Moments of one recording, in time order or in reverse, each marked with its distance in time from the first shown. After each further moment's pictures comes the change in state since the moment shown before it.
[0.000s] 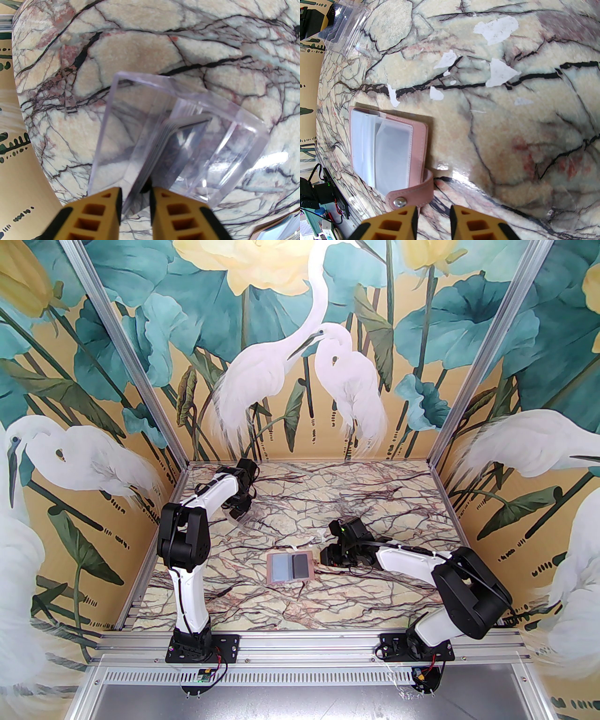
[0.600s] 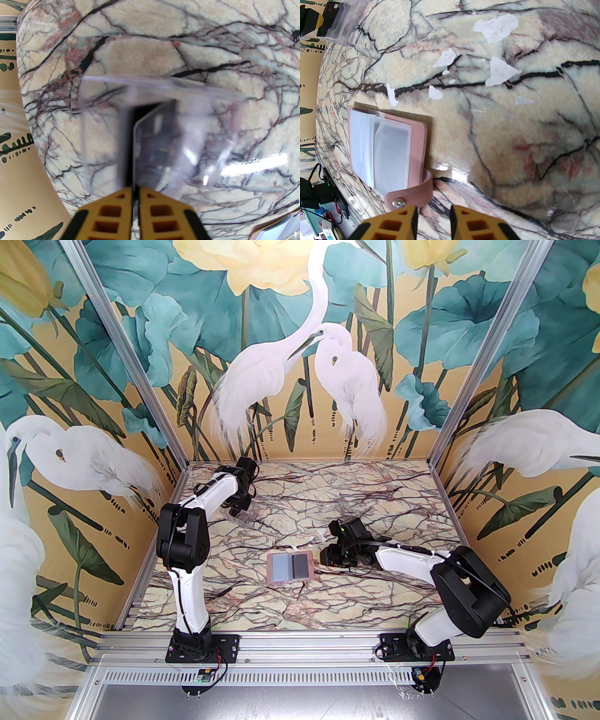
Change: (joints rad) left arm 0.000 -0.012 0.010 0.000 -0.005 0.000; right arm 0.000 0.010 0.003 0.000 -0.003 0.000
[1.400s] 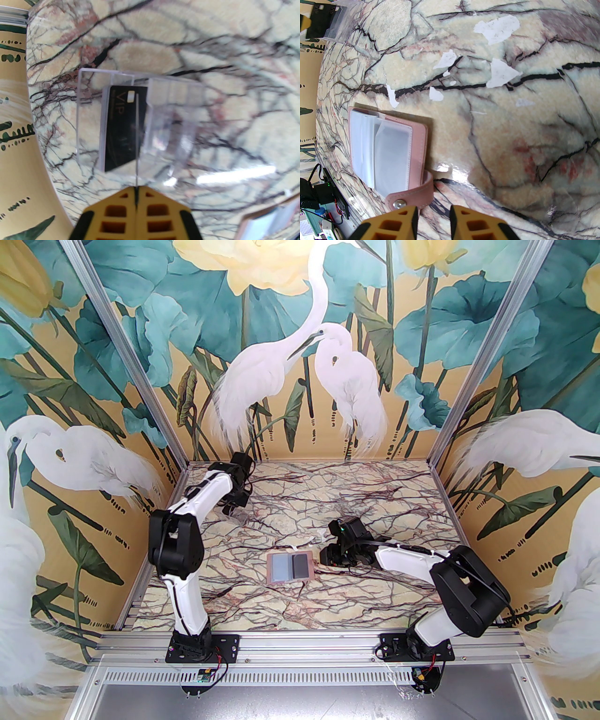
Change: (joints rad) left arm 0.003 -0.156 -0.021 -0.050 0.100 -0.093; right arm 0.000 -0.001 0.003 0.000 0.000 0.000
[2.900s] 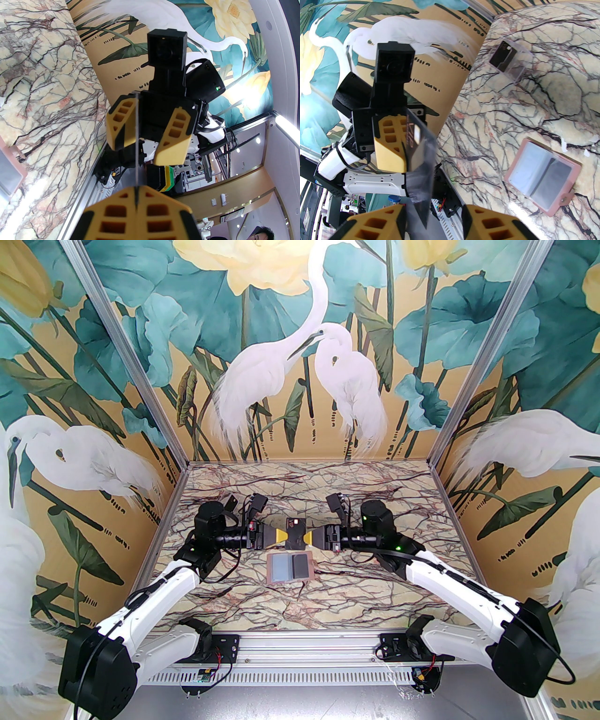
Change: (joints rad) left arm -0.130 -0.834 -1.035 1.231 1.441 -0.945; right arm 0.061 -0.365 0.099 0.196 -0.335 0.238
